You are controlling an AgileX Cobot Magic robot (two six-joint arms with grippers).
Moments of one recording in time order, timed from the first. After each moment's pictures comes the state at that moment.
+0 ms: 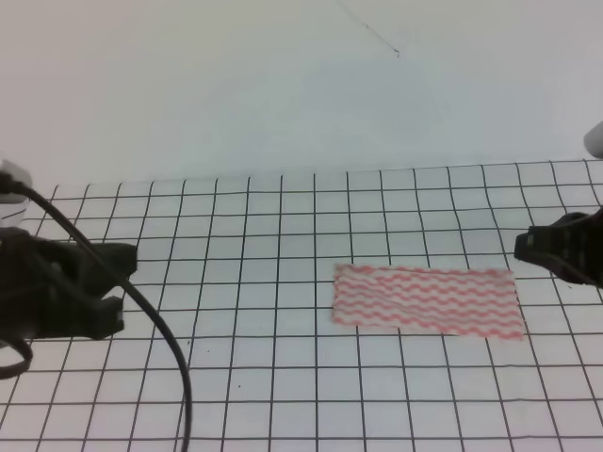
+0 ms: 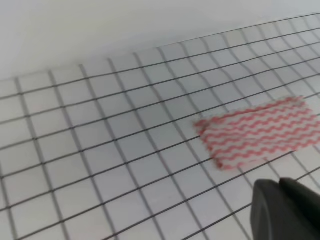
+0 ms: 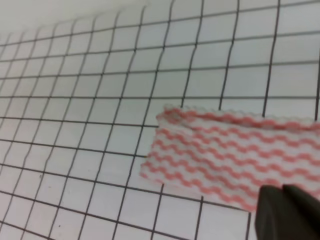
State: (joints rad) left arm -0.16 0.95 -0.73 -0.94 0.52 0.80; right arm 0.18 1.36 -0.77 1.05 0.38 -0.74
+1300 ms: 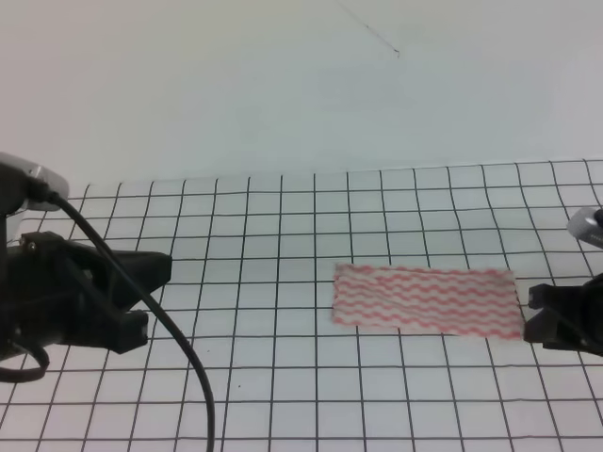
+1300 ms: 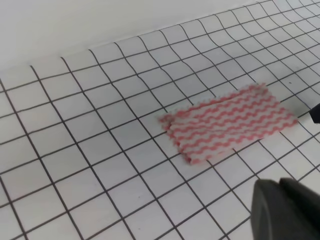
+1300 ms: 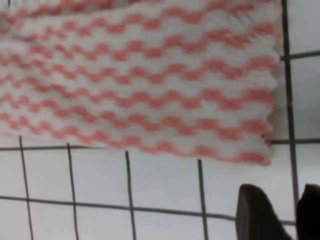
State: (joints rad) left arm -0.19 0.98 -0.73 -1.04 0.56 0.92; right arm 0.04 1.70 -0.77 0.96 0.46 -0.63
